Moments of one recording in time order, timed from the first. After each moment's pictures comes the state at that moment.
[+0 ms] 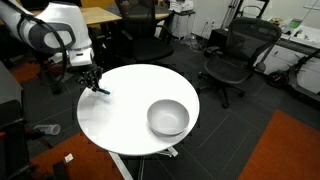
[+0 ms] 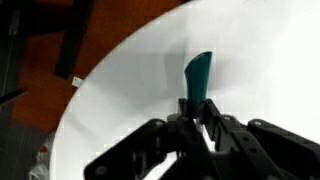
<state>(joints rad) 0.25 0.35 -0.06 -2.40 -0.06 2.77 1.38</state>
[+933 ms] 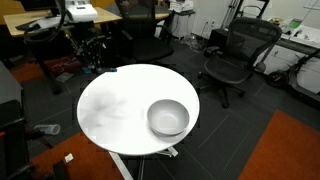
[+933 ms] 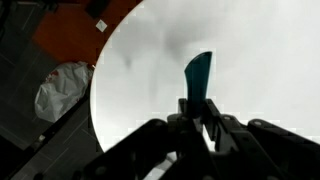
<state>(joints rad) 0.16 0.05 -0.06 -2.34 -0.21 2.36 1.06</state>
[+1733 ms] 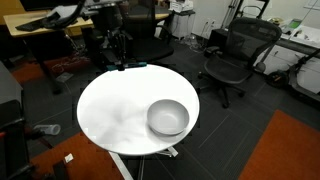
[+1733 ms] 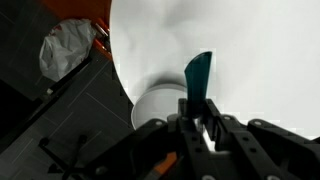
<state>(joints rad) -0.02 0.05 -0.09 -2.21 -0.30 2.33 0.89</state>
